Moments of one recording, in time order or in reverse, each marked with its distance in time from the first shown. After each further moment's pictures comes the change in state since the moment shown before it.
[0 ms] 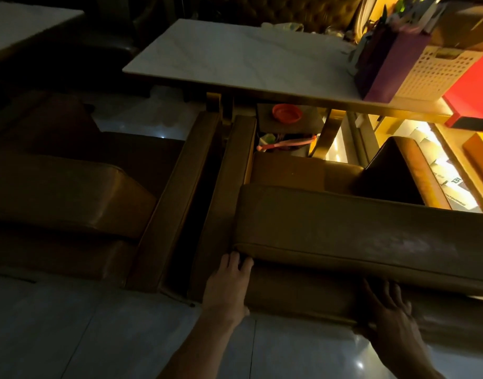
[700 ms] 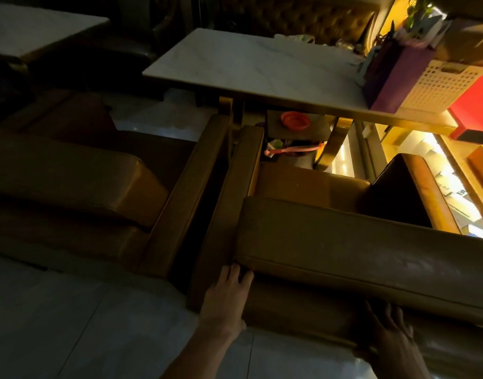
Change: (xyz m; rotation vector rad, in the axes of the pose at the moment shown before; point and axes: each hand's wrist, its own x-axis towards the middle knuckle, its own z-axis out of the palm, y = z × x) left_hand -0.045 0.001 0.010 0.015 -0.060 -0.017; right_hand -0.038 0.000 0.012 -0.069 -0.022 0.004
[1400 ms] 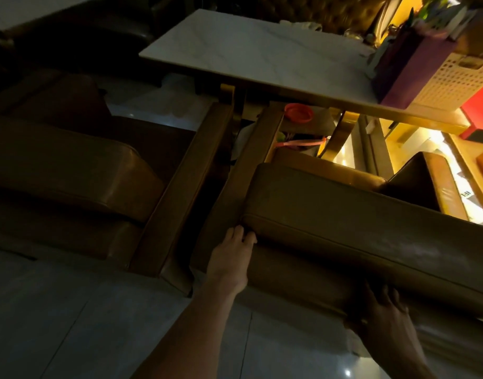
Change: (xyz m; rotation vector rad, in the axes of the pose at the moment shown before) left_hand 0.071 -0.010 -0.029 -0.066 0.096 0.005; right_hand 0.038 -0.021 -0.015 -0.046 0.084 -0.023
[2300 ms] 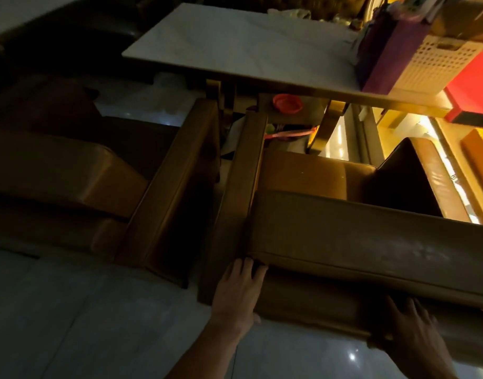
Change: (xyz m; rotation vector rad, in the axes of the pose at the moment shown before) left_hand -0.055 0.082 0.047 0.116 -0.100 0.071; right_hand -0.035 0.105 -0.008 -0.013 -0.145 0.068
